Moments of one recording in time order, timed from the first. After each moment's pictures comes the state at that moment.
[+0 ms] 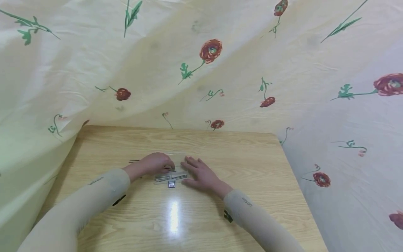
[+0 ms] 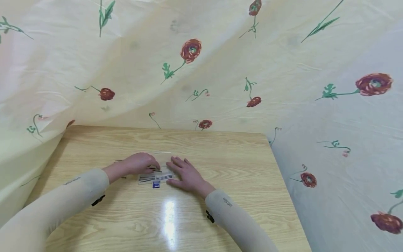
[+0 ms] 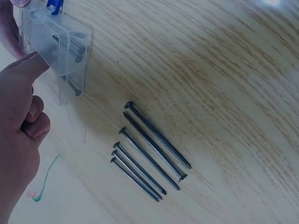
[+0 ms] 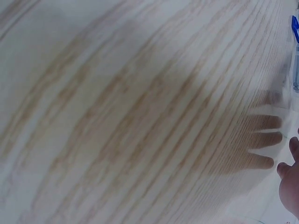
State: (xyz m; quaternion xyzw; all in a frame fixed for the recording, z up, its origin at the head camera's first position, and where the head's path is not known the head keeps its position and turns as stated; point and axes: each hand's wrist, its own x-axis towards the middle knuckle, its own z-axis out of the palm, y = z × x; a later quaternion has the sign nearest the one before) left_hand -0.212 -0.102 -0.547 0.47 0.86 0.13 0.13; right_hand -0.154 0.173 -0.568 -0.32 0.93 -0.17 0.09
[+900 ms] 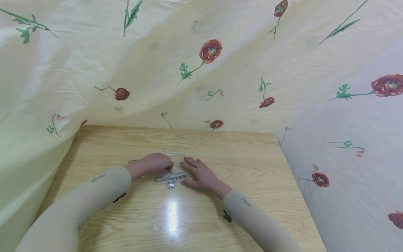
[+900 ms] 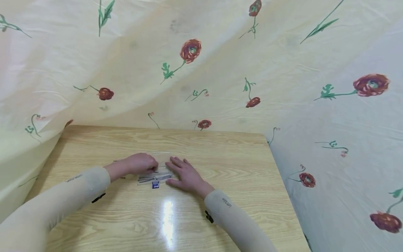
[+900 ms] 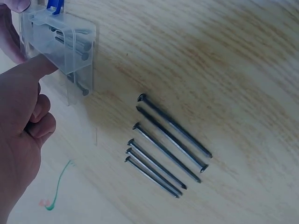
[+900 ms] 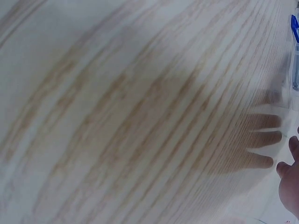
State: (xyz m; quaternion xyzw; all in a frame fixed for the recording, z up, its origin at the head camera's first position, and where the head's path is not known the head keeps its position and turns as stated) left_hand -0.215 -0.092 -0.543 0.49 0.86 0.08 0.12; right_hand -0.153 0.173 -0.571 -0.32 0.93 -0.17 0.09
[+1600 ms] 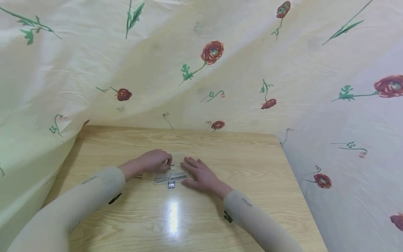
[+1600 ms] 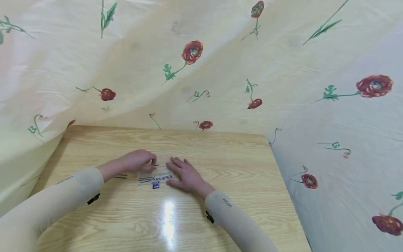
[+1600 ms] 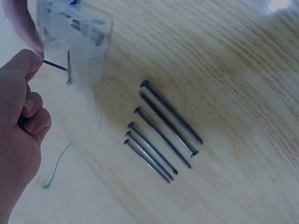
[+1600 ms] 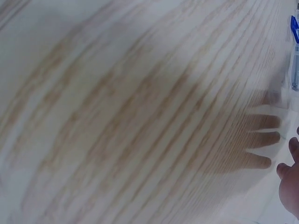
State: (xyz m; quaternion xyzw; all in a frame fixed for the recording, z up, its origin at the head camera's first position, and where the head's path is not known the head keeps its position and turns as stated) left_hand -0.217 -0.110 -0.527 0.42 0.88 0.19 0.14; right_hand -0.157 0.170 -0.569 -0.32 0.93 -0.15 0.09
